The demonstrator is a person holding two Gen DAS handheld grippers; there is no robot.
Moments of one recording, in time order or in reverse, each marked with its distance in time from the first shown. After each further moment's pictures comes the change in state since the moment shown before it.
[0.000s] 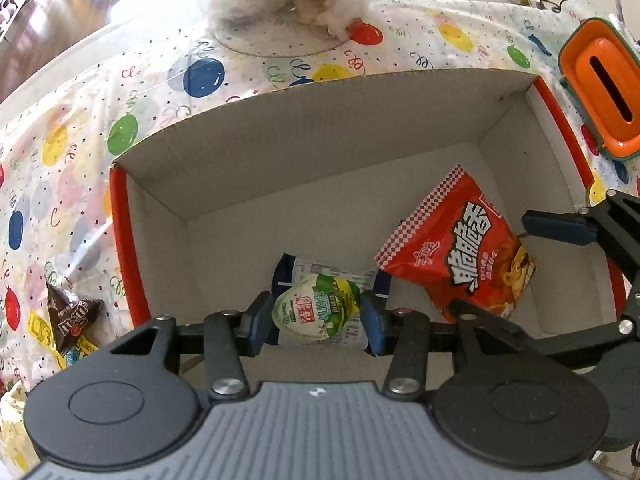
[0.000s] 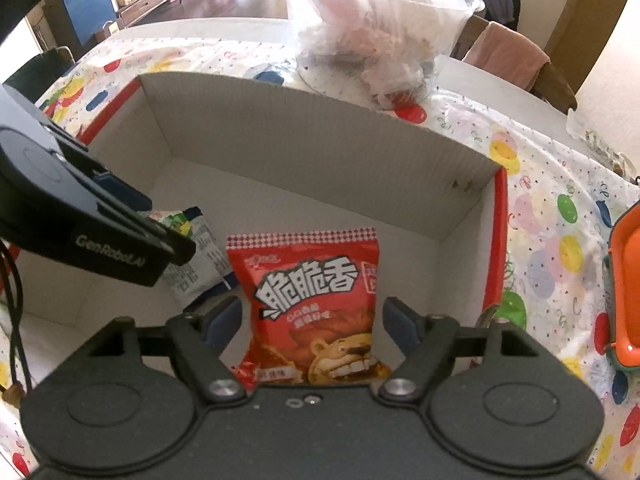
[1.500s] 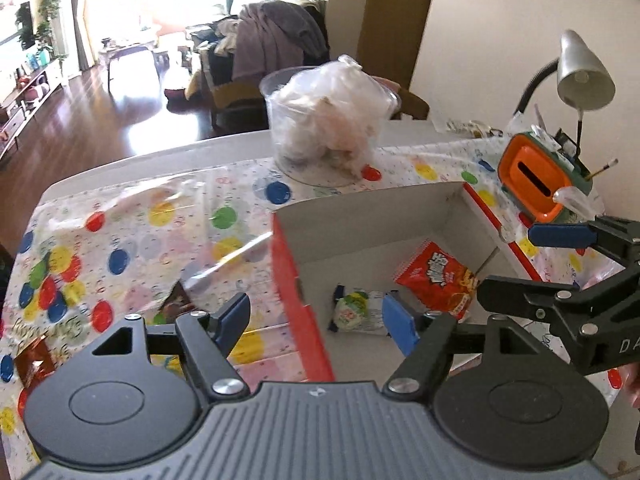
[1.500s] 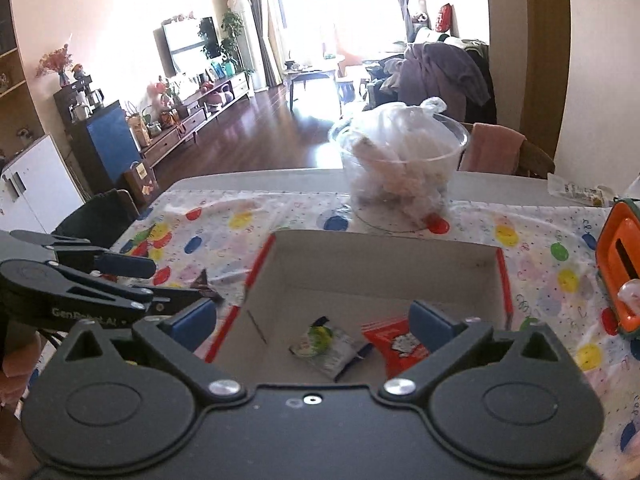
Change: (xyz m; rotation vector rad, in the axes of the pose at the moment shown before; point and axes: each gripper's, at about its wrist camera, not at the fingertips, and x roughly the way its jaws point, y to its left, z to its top) left arm -0.152 0.071 -0.134 -0.016 -0.496 -0.034; right arm -0.132 0.070 -0.025 0.172 -0.406 0.097
